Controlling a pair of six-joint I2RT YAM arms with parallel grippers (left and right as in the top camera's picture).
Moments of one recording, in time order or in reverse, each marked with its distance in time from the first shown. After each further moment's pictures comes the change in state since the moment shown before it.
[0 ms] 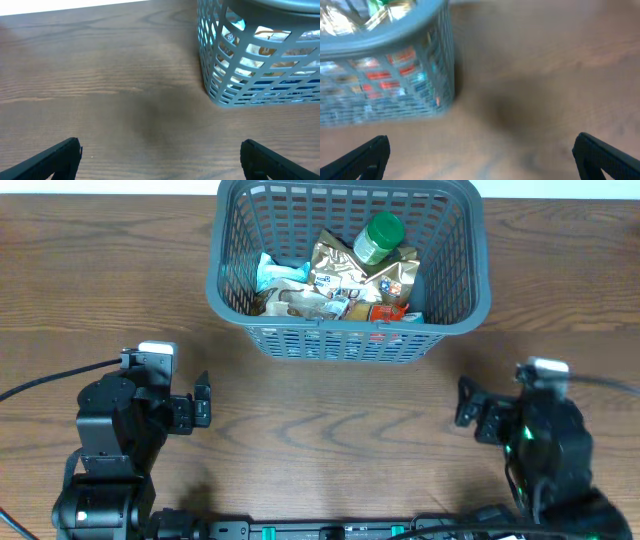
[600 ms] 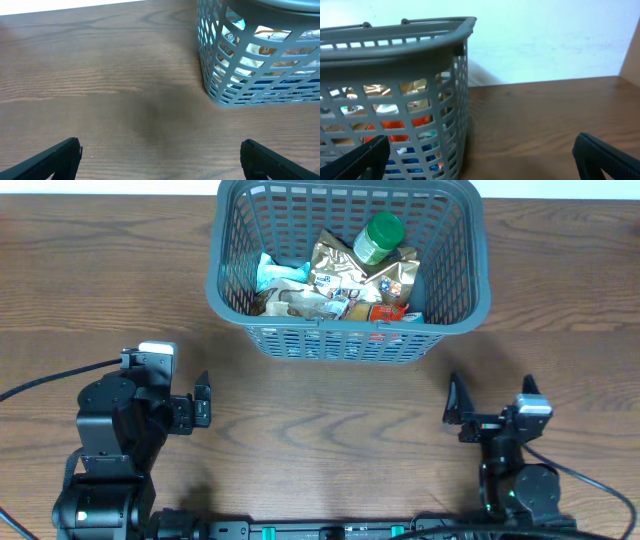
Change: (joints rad) left arm 0.000 0.000 -0.001 0.000 0.000 0.000; right arm -0.067 -0.523 -0.680 0.741 -0.095 -0.179
